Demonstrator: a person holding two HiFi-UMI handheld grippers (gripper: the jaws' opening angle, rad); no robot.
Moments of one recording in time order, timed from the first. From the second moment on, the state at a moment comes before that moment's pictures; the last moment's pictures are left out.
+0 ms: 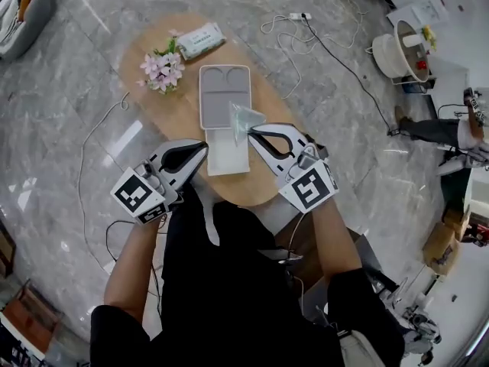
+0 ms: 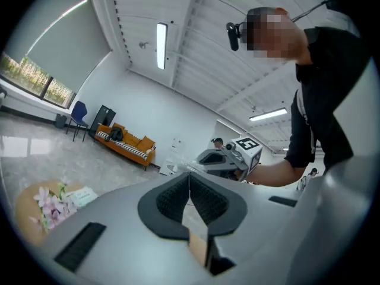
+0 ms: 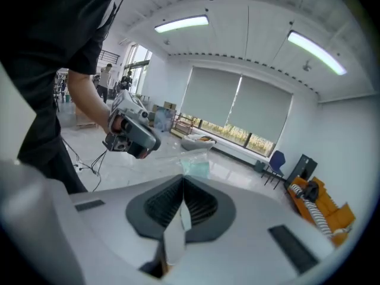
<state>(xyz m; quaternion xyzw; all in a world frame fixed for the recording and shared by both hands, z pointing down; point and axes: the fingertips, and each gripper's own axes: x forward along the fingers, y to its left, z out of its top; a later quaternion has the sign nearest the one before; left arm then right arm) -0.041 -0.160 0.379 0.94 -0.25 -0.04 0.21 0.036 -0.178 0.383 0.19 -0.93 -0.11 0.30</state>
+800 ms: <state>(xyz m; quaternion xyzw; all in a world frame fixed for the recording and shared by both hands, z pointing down) -0.010 -0.150 0.146 0.98 -0.15 -0.10 0.07 0.118 -0.103 0.101 0.33 -0.94 -0.06 -0.03</state>
